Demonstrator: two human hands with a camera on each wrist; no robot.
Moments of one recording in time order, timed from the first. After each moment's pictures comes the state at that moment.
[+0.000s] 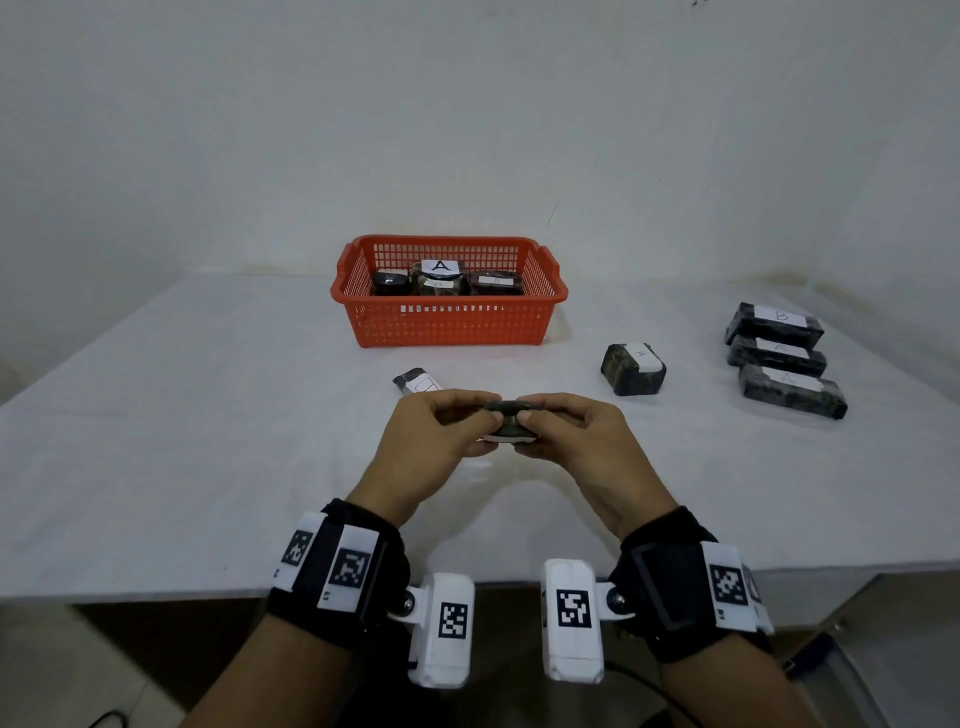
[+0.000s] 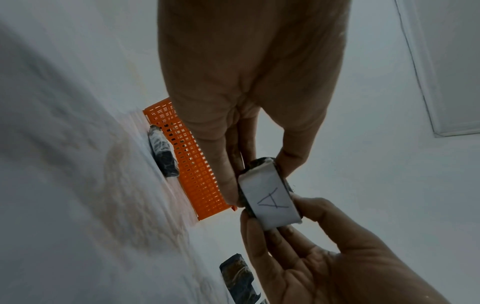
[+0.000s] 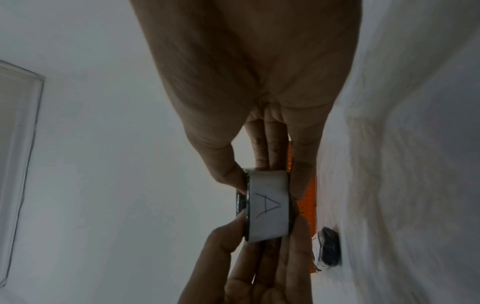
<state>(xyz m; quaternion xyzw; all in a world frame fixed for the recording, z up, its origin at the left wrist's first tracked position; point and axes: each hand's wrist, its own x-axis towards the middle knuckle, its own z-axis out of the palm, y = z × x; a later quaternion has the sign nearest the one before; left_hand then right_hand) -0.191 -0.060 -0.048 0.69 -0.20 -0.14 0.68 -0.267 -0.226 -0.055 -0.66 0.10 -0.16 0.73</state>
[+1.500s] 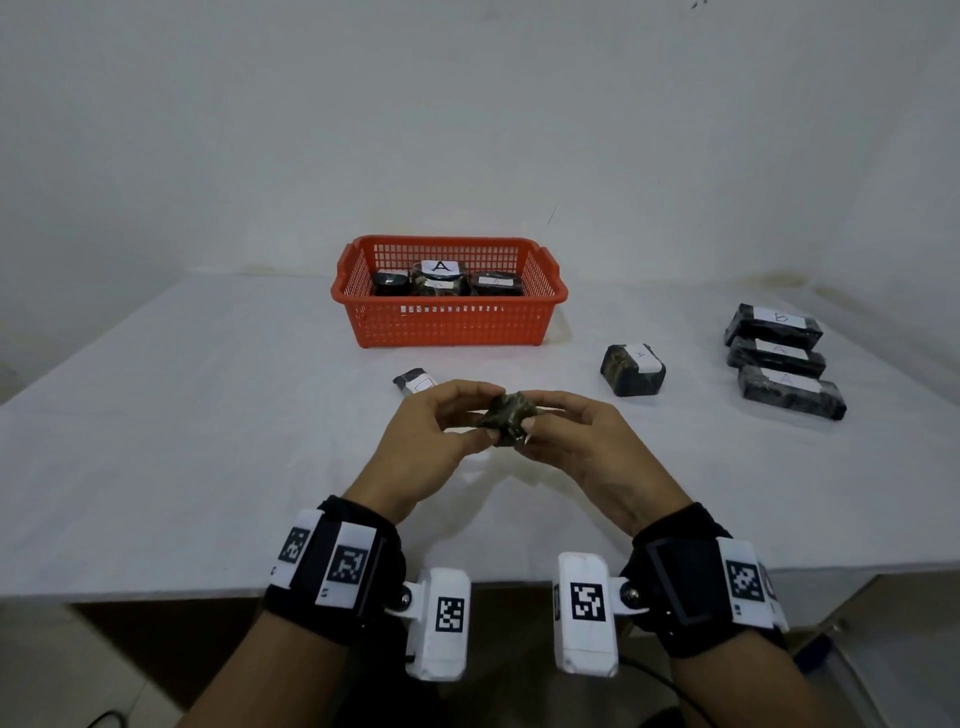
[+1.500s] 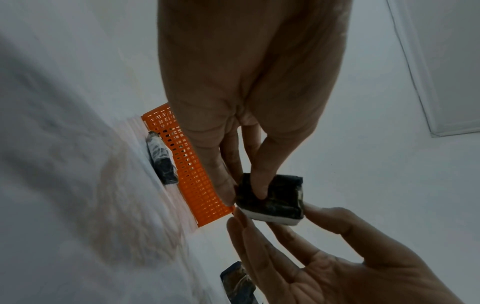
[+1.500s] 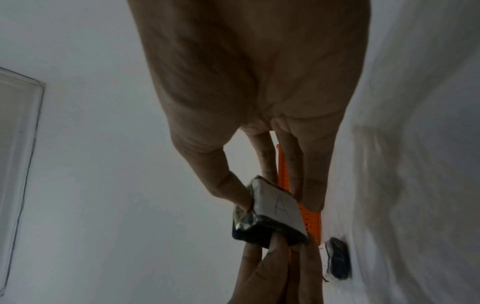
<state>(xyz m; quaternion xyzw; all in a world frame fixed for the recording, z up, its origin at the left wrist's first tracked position) -0.187 -0.055 -0.047 0.72 -0.27 -0.12 0.63 -0.270 -0.230 -0.045 -0.66 0.09 -0.11 0.74</state>
